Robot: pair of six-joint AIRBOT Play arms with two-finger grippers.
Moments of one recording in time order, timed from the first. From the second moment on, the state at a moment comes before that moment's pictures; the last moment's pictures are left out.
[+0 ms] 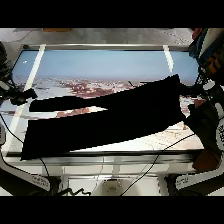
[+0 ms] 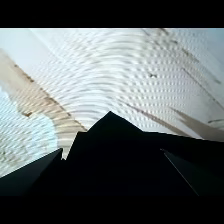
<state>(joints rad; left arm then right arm) 0.43 -1.82 1.60 1.39 -0.93 -1.46 -0.36 -1.67 1.39 -1.11 0.77 1.29</state>
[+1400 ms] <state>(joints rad) 0.27 -1.88 1.59 1.86 -0.96 -1.93 -0.36 -1.67 1.39 -1.11 0.73 1.26</state>
